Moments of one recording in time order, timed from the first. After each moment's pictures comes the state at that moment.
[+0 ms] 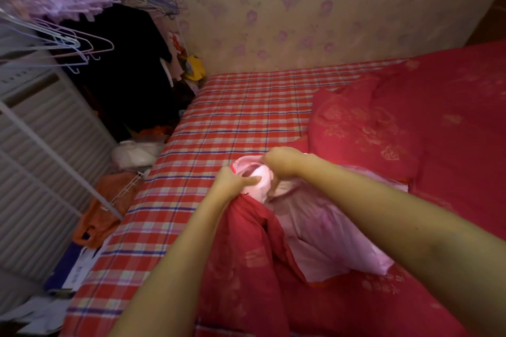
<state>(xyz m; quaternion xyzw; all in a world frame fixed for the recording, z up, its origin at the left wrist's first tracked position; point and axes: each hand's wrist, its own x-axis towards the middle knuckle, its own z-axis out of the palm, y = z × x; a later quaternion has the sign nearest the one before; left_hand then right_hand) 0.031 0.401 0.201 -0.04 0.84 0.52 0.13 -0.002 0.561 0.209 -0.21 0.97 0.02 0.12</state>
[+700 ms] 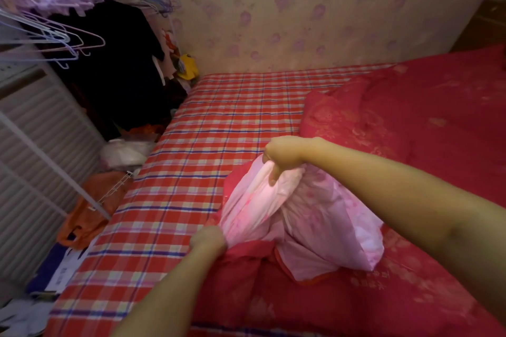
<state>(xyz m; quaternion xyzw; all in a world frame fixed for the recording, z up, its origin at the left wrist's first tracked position) 0.072 0.364 0.098 -0.07 0.97 -0.01 0.23 0.010 0.585 0.246 -0.27 0.95 0.05 0.14</state>
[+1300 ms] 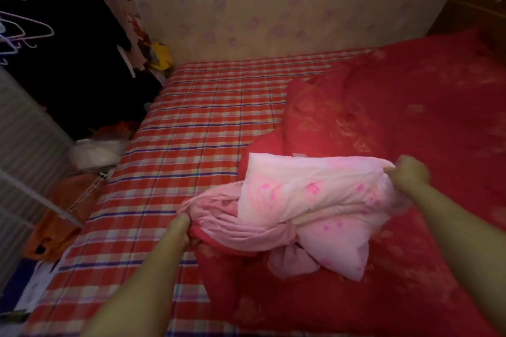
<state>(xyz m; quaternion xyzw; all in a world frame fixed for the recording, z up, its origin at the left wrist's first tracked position) 0.007 0.359 0.087 -0.40 0.66 0.59 0.24 0.097 0.831 0.136 0.40 0.90 -0.17 -0.04</state>
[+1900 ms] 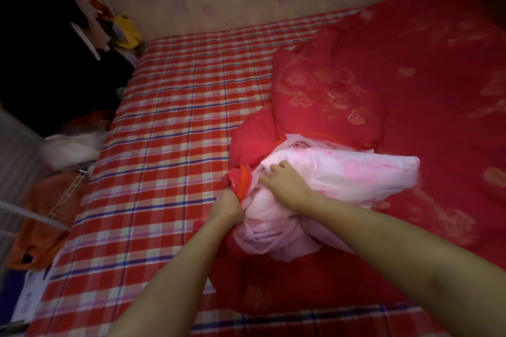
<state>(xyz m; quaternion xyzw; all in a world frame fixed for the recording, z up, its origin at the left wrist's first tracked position) 0.008 0.446 0.077 0.05 0.96 0.18 0.21 0.034 0.625 0.092 -0.18 0.98 0.04 -0.01</state>
